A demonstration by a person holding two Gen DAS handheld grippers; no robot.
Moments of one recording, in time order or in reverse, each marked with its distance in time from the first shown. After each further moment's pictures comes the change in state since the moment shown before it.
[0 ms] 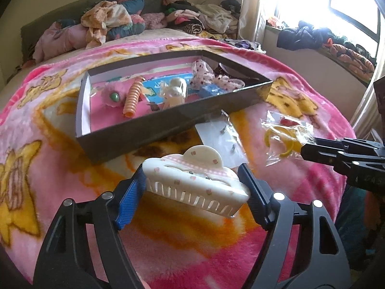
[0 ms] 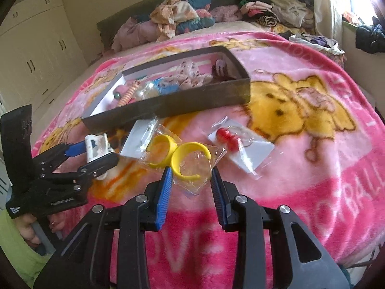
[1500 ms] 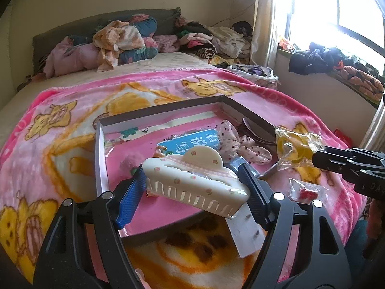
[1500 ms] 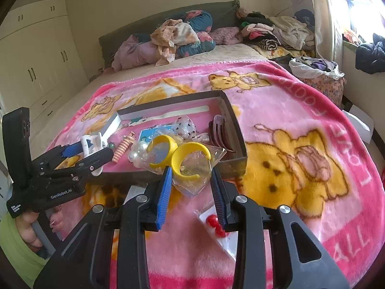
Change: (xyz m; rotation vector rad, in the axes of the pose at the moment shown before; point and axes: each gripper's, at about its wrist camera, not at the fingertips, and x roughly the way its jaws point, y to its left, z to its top) left arm 0.008 0.025 0.077 -0.031 -0.130 0.063; right arm 0.007 0.000 0.080 -0.038 -0.104 -0.008
